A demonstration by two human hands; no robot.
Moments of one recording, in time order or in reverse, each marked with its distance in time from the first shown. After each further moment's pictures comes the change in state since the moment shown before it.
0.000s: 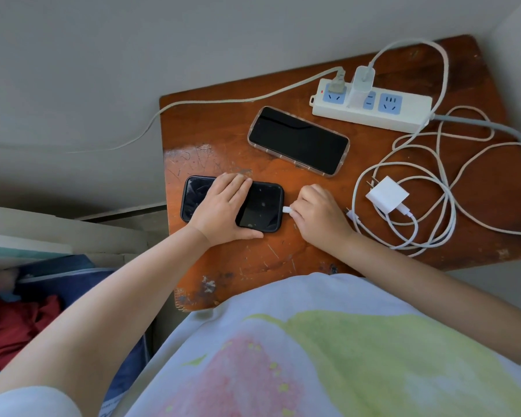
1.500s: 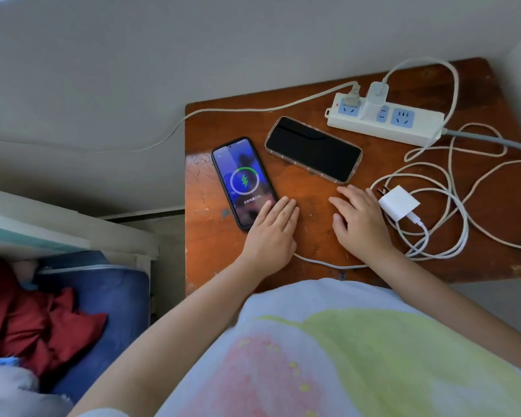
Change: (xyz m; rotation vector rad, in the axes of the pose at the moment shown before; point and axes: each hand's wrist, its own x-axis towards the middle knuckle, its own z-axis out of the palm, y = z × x) left_hand -0.003 0.071 0.031 0.043 0.007 -0.092; right_hand -0.027 0.033 -0.004 -0.069 0.029 0.213
